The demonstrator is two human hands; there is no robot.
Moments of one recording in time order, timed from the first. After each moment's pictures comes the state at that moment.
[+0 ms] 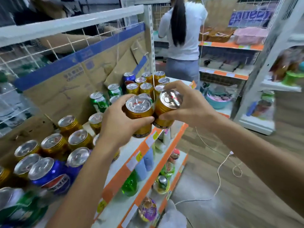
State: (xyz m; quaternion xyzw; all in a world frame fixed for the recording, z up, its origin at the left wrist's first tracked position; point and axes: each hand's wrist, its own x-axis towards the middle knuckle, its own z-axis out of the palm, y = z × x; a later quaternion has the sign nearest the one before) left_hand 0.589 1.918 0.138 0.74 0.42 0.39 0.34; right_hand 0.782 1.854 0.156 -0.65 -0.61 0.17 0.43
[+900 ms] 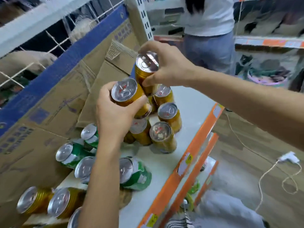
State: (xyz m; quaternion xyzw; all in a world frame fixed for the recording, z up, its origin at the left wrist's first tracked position) left_hand 0.779 2.154 0.141 0.66 0.56 0.43 0.26; right_hand 0.962 2.177 0.164 -0.58 -0.69 0.18 0.40
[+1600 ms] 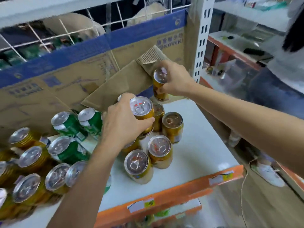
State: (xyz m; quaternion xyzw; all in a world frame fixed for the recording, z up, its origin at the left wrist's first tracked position) left_hand 0.852 2.181 0.137 0.56 0.79 0.24 0.10; right_hand 0.980 2.337 0.132 -0.46 -0.83 0.20 0.25
